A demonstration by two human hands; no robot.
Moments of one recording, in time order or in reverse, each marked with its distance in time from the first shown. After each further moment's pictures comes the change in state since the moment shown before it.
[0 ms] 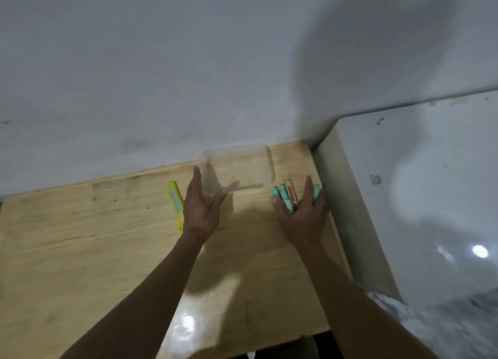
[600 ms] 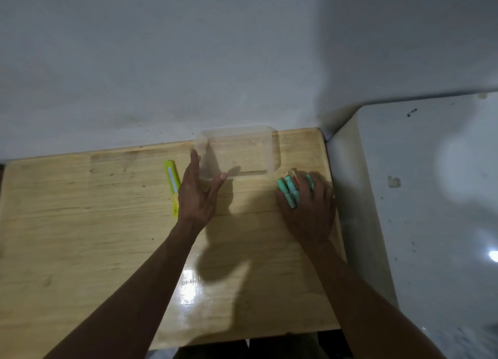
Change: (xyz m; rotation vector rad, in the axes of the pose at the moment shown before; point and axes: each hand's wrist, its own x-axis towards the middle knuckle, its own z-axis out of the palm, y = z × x) left_hand -0.002 -0.003 0.013 0.025 0.083 -0.042; right_hand 0.030 0.030 0.007 -0.352 0.170 -0.455
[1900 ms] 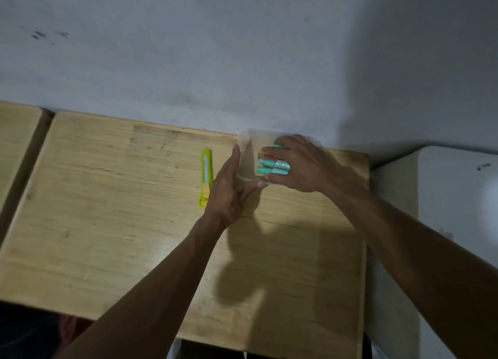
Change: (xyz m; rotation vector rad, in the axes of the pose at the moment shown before) left_hand 0.001 -0.003 0.002 -0.064 -0.030 0.086; right_hand 0.146 -0.087 0.003 0.102 -0.656 -0.840
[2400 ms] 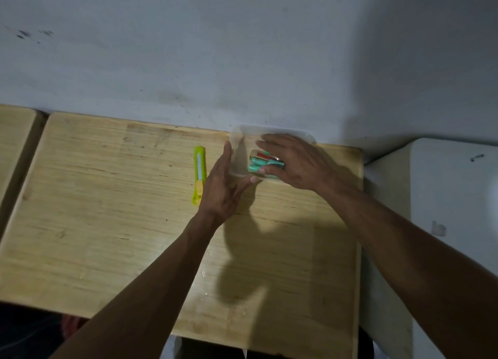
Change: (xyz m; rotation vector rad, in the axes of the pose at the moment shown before) left_hand -0.001 0.001 0.004 0.065 0.034 -0.018; right_hand -0.005 0.005 0.010 0.126 0.039 -0.024
